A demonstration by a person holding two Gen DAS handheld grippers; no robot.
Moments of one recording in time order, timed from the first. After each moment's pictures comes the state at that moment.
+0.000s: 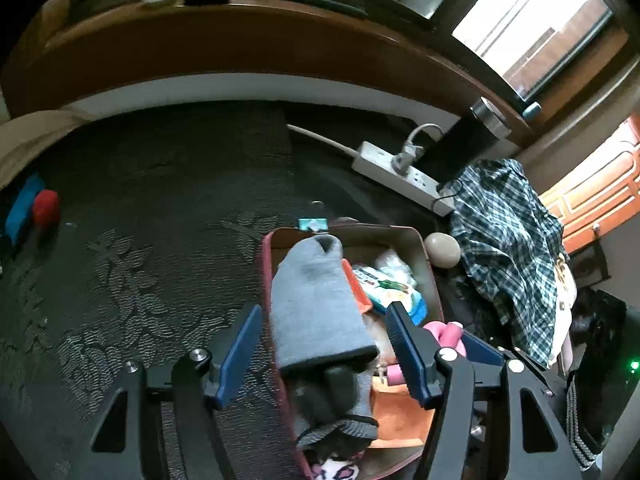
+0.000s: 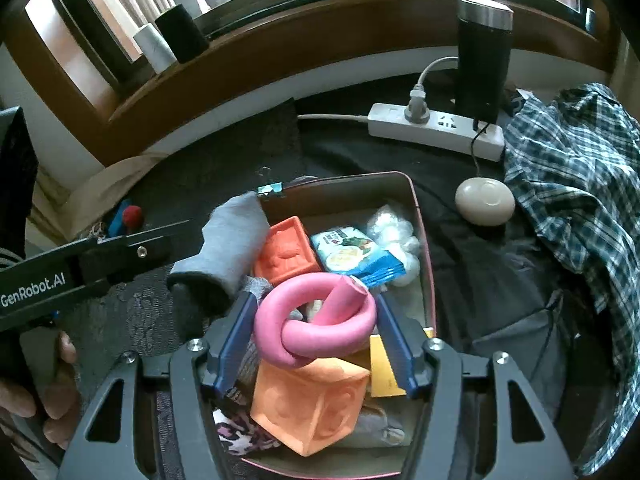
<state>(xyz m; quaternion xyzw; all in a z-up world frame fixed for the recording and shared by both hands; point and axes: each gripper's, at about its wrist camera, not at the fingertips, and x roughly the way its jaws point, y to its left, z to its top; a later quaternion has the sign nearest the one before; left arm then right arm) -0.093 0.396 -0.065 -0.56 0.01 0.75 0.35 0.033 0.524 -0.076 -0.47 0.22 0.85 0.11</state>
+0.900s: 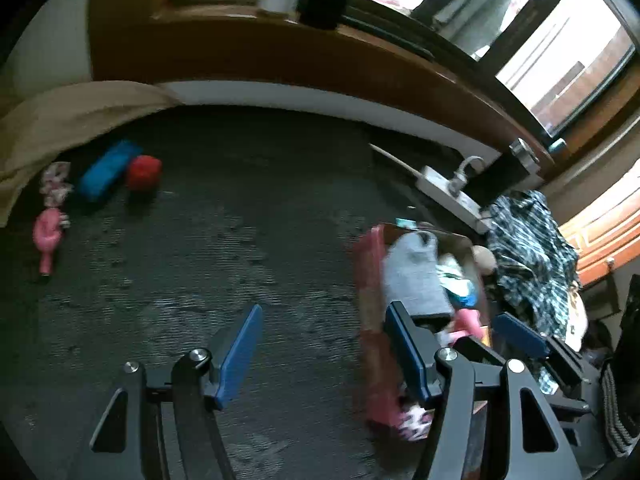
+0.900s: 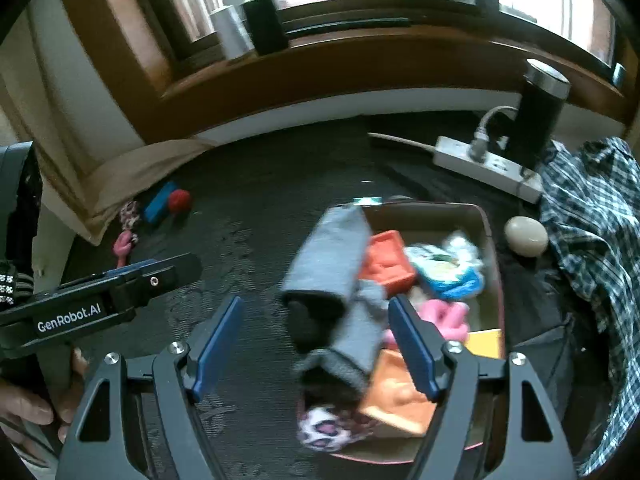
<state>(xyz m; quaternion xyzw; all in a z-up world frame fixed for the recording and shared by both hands) -0.098 0.270 -0.051 -0.54 -0.02 0.79 0.28 0.004 0.430 -0.036 -0.46 0.16 0.87 0.08</state>
